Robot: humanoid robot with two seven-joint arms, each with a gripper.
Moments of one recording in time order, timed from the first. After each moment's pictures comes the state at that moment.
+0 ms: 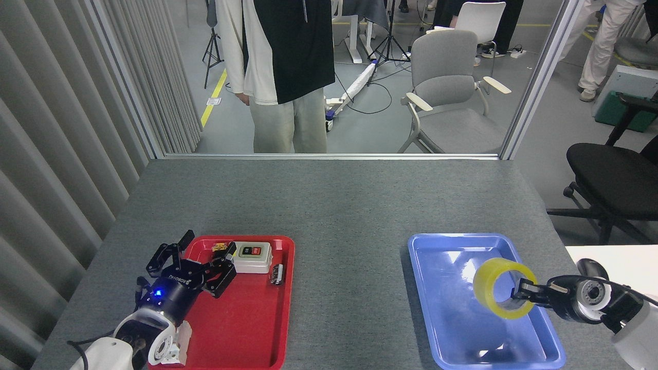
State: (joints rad) left arm -0.29 0.45 -0.44 -1.37 -1.00 -0.04 0.19; right arm -0.47 -0.74 0.57 -1.17 0.20 0.23 0.76
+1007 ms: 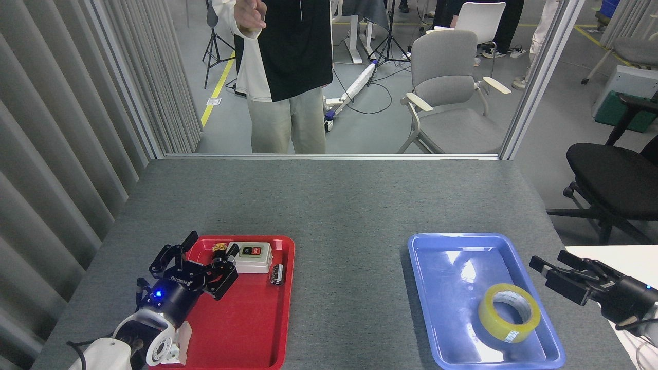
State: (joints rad) left arm -0.29 0.45 -0.44 -1.36 -0.96 -0.09 0.19; right arm -0.20 -0.82 0.23 -1.22 0.38 -0.58 0.24
